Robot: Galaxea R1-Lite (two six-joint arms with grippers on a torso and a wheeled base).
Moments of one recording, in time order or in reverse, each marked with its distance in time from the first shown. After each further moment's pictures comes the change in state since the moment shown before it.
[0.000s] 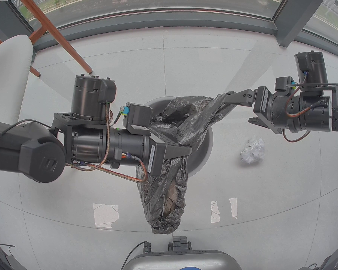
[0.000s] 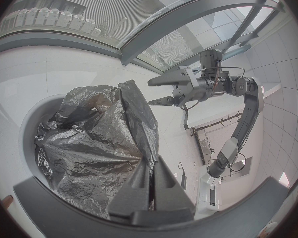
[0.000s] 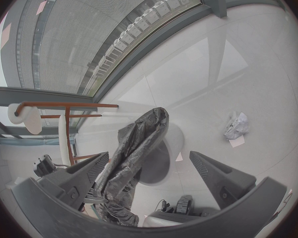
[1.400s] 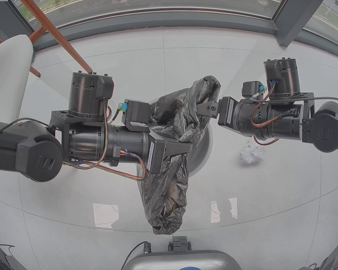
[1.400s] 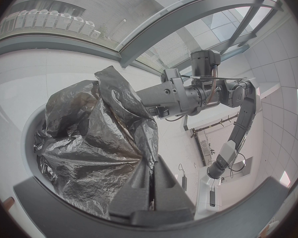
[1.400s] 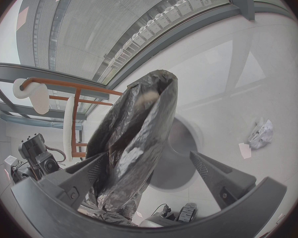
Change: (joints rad) left arm -0.001 -0.012 -0.006 -0.003 0.001 -0.001; right arm 0.118 0.137 -0.022 -0.157 -0.002 -0.100
